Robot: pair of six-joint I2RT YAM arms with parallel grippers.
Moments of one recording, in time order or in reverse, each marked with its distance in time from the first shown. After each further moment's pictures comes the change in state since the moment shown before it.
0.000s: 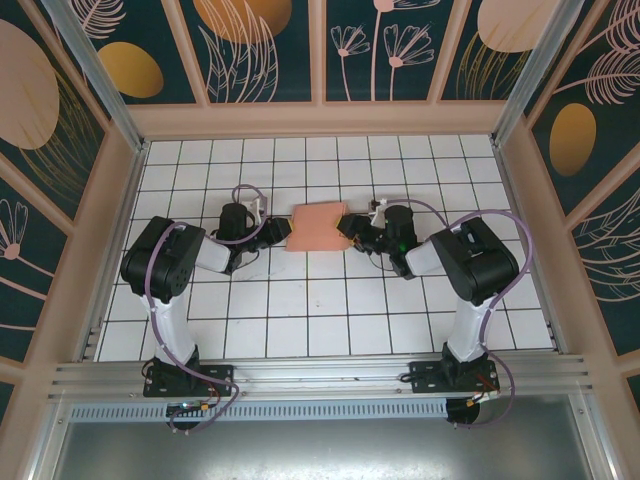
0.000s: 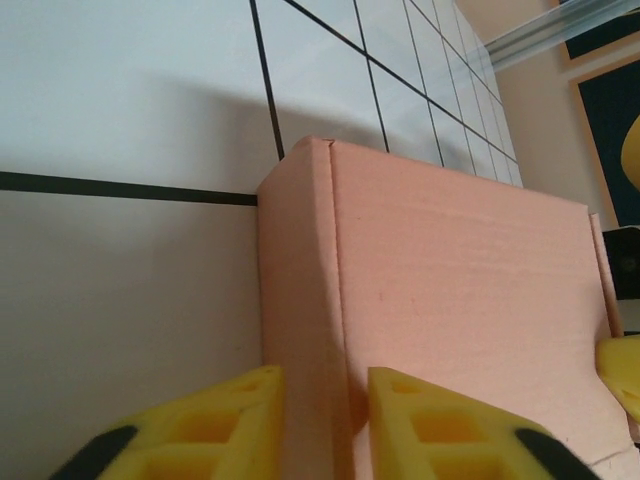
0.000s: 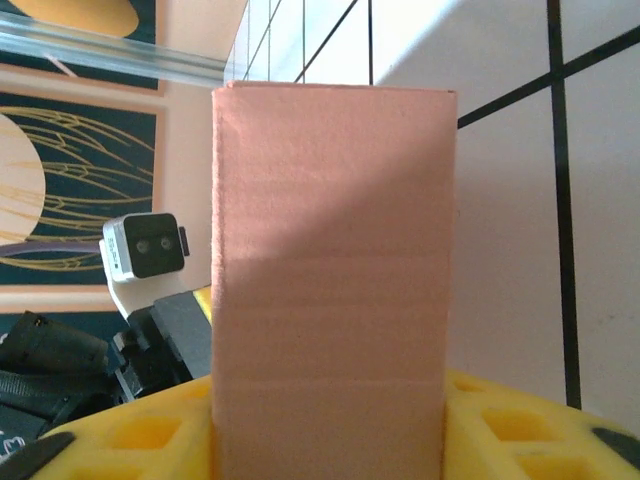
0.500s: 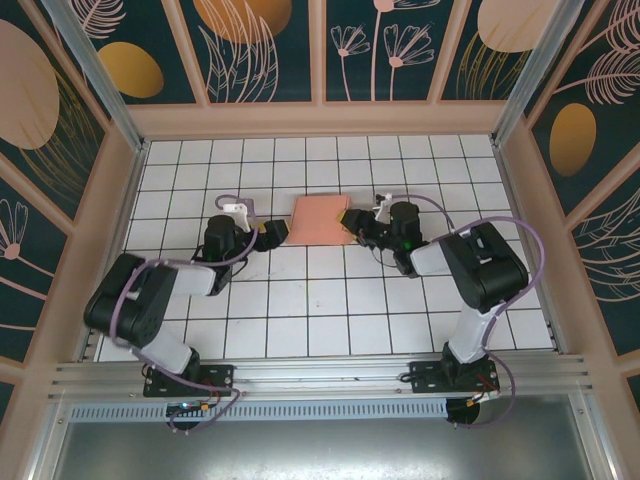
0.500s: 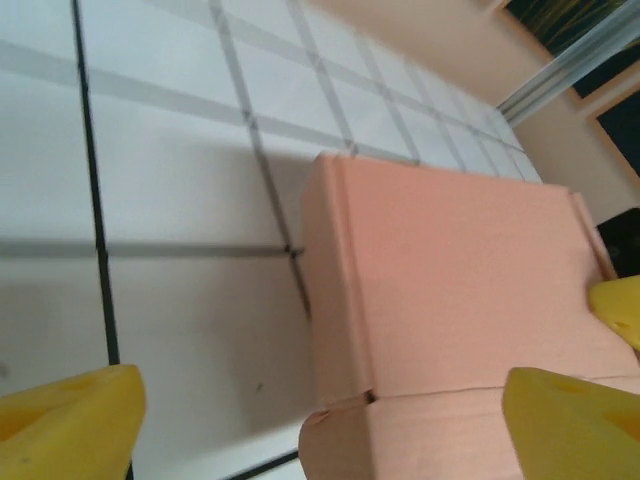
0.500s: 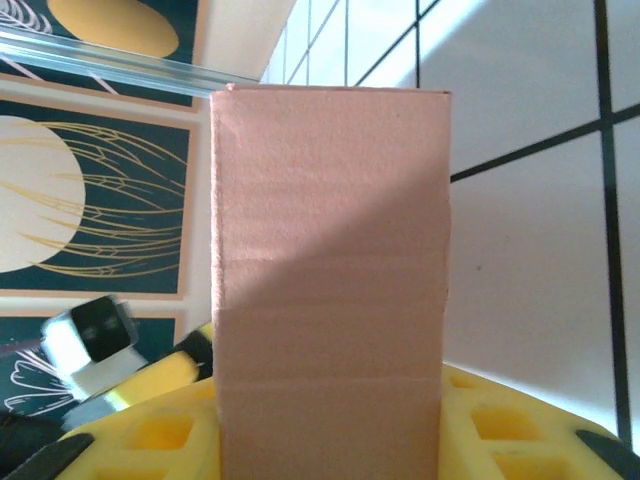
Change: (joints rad) left arm -0.056 -0.395 -0.226 0.008 -0.284 0.221; right arm -0.019 -0.082 -0.012 -0.006 -0.007 0.016
